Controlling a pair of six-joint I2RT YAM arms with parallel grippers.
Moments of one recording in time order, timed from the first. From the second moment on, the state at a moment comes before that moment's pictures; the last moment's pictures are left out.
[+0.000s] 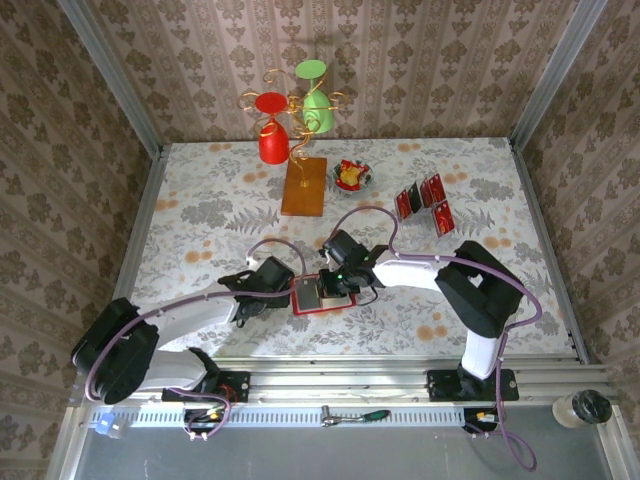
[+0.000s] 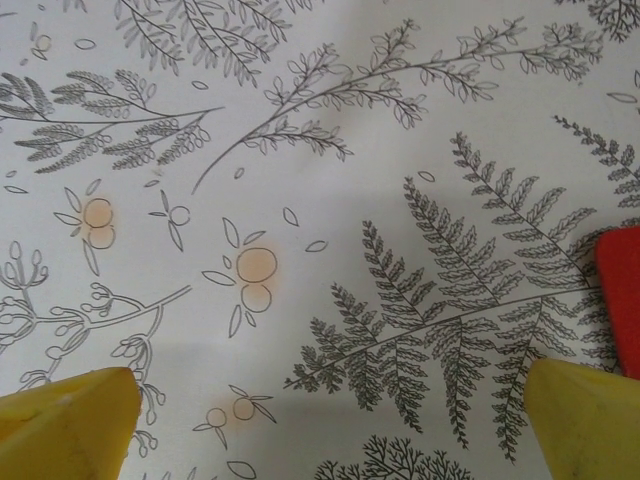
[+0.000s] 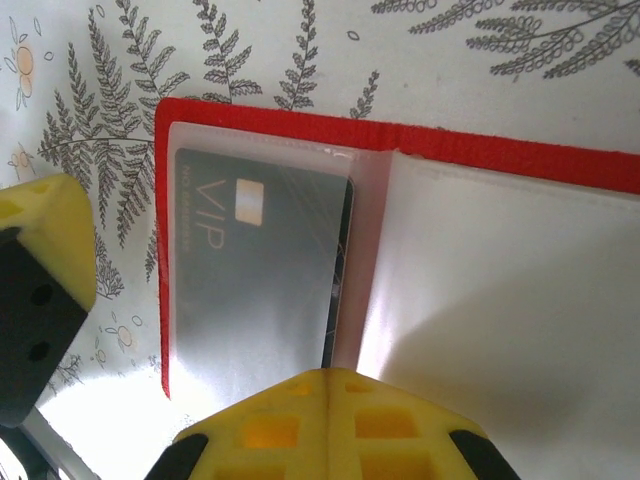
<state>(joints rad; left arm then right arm) -0.81 1.29 0.55 -0.44 -0.44 -0.64 0.80 1.81 1.01 -0.25 -0.30 0.67</state>
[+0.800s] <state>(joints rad) -0.82 1.31 0.55 -0.40 -0.44 -0.62 0.82 1.77 1.01 -0.28 -0.28 0.66</state>
